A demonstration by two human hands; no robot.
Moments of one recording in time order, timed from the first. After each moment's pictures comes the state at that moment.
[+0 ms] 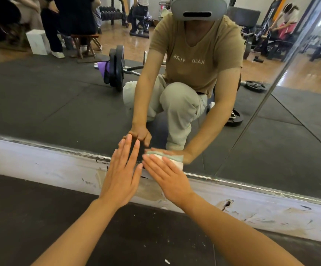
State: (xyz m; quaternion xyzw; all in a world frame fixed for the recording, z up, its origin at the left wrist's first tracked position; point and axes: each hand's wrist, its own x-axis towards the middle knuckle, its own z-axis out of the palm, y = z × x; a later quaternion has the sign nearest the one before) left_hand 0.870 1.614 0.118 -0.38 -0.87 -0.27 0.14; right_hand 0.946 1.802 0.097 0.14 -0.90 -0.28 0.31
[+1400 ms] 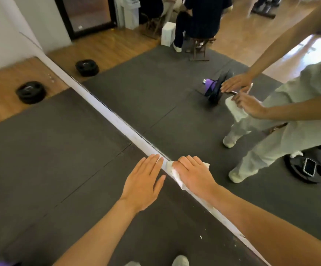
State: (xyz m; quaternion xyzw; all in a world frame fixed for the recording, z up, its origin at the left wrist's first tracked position) left_hand 0.942 1.338 0.592 -0.19 -0.97 -0.11 0.03; right_hand 0.897 1.550 0.586 0.35 -0.92 0.01 0.16
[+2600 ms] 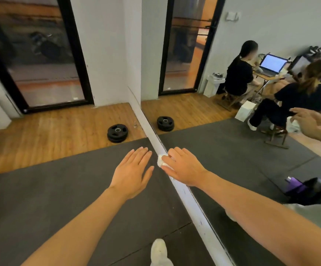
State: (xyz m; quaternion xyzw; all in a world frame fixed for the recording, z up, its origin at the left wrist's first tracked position) left_hand 0.752 0.868 0.760 0.02 -0.98 -0.05 0.19; right_hand 0.612 1.047 0.774 0.61 -0.74 0.01 0.30
